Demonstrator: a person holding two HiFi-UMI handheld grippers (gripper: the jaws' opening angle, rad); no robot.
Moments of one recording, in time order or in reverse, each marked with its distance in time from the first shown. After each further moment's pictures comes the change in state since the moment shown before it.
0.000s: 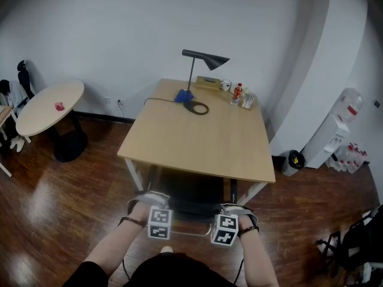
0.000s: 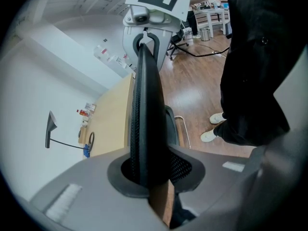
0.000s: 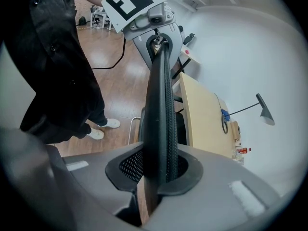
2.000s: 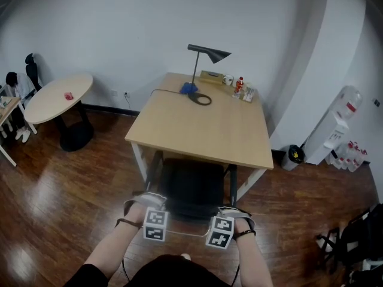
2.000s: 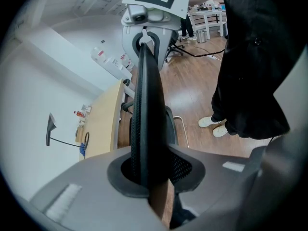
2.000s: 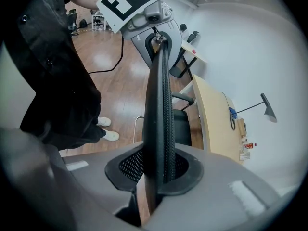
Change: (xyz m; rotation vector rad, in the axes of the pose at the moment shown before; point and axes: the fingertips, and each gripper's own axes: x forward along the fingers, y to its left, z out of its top) left arm -0.062 -0.100 0.022 -0.009 0.006 -0.021; right arm -0.053 0.110 0.017 0.018 0.019 0.066
